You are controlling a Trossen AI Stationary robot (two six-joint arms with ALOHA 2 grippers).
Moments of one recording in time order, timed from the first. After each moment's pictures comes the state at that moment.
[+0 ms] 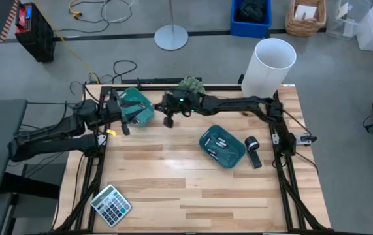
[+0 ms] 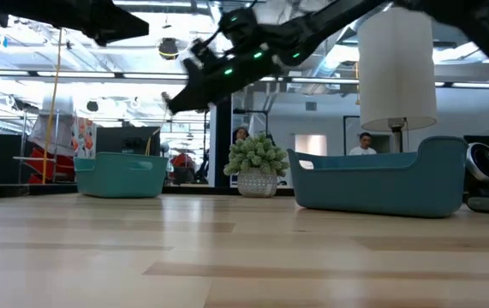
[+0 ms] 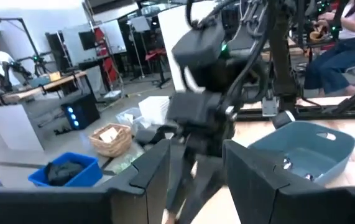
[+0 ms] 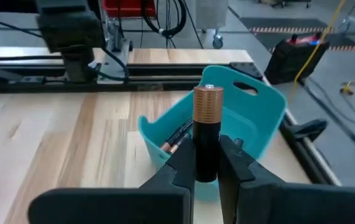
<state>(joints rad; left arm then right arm) 0.34 0.52 0.53 0.03 -0.07 0.24 -0.26 2.09 1.62 0.12 -0.10 -0.13</state>
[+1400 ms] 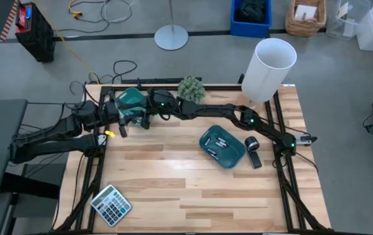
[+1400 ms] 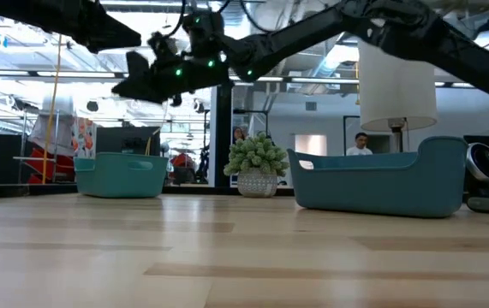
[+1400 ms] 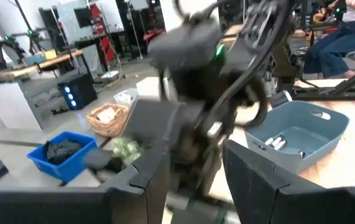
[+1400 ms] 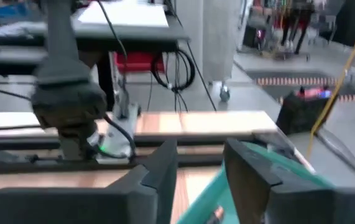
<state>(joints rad) 0.35 0.46 0.53 -0.12 -0.08 0.21 -0.22 2.51 2.20 0.19 -0.10 -0.06</state>
